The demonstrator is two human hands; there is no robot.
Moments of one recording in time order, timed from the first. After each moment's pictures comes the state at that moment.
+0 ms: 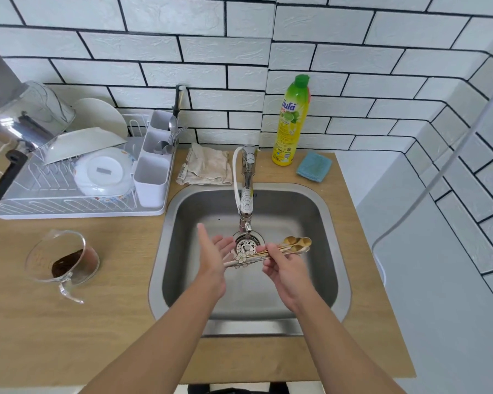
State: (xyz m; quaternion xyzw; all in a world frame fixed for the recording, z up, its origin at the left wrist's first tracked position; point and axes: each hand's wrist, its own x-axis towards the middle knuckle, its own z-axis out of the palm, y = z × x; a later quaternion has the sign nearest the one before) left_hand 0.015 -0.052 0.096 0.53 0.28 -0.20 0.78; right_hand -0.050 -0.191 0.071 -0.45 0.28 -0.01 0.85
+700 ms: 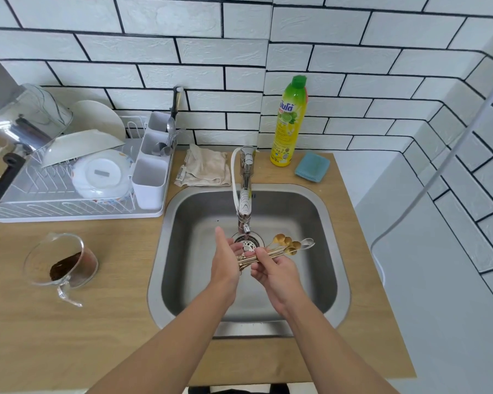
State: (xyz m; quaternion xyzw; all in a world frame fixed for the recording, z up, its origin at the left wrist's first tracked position) left_hand 0.003 -0.071 0.082 0.63 0.24 -0.20 0.71; right_hand -0.053 -0.173 0.073 -0.46 0.29 0.02 0.84
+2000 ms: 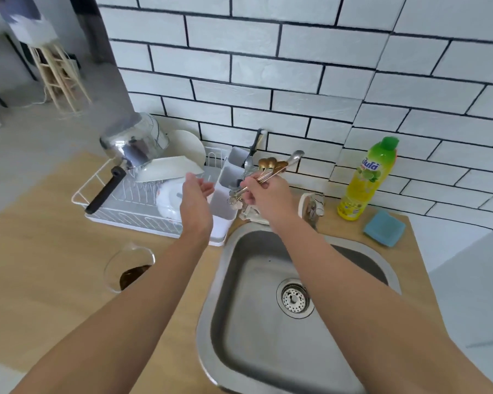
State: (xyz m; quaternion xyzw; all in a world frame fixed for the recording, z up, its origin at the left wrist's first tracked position) left_hand 0.170 0.075 0.185 0.61 0.17 0.12 0.76; right_hand 0.172 -0.073 0.209 -0.75 0.06 -0.03 0.66
